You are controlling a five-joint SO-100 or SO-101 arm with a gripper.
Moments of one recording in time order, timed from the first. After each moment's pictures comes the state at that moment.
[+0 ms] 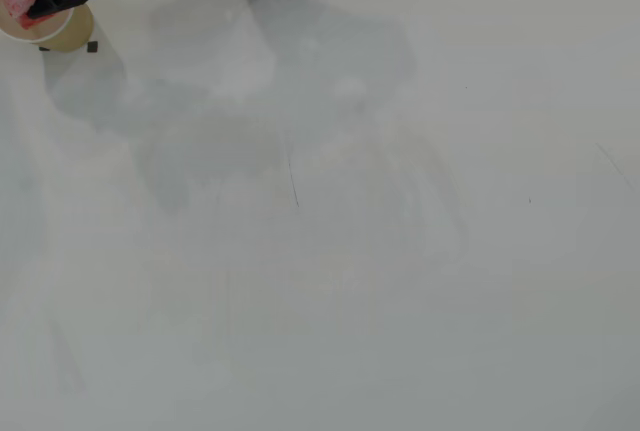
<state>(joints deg) 72.4 128.8 125.6 49.0 79.6</state>
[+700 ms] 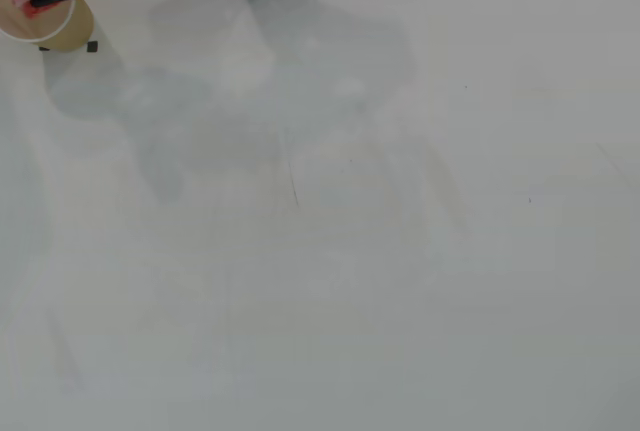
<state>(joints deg) 75.1 128.8 125.6 51.6 79.6</state>
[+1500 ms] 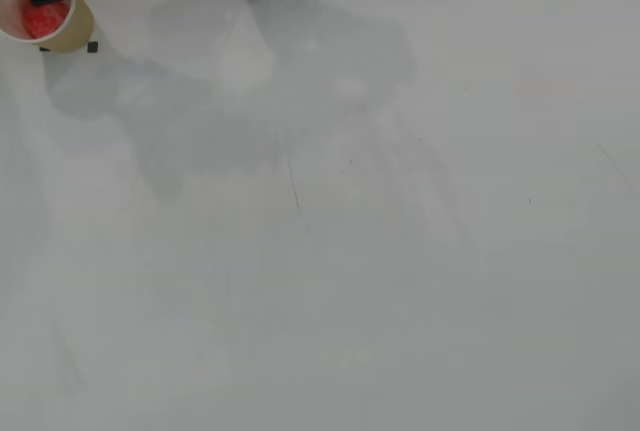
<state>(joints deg) 75.2 128.8 125.6 51.6 79.6</state>
